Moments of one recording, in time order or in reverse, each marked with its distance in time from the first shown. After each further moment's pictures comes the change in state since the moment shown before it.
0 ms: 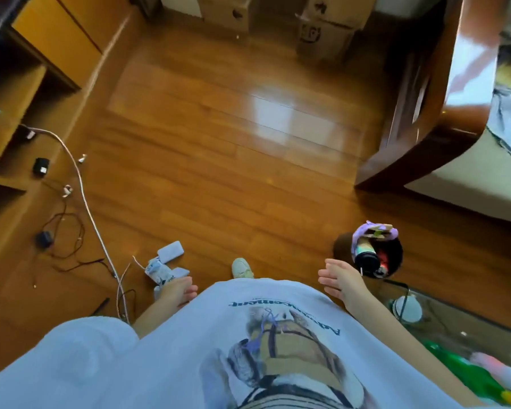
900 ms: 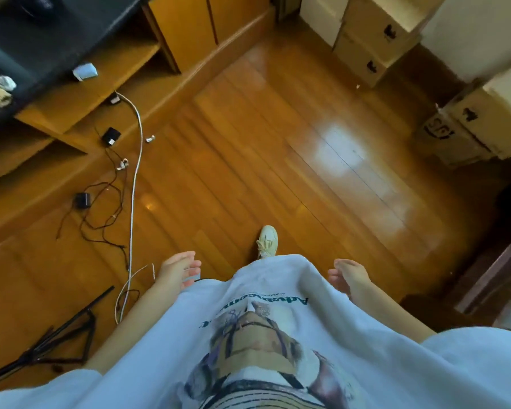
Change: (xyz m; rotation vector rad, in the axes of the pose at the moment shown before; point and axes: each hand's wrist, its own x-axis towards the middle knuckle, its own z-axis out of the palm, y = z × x) left_hand 0.103 0.280 -0.112 -0.373 0.072 0.016; right_hand 0.093 -0.349 0.271 -0.521 -0.112 -0.037
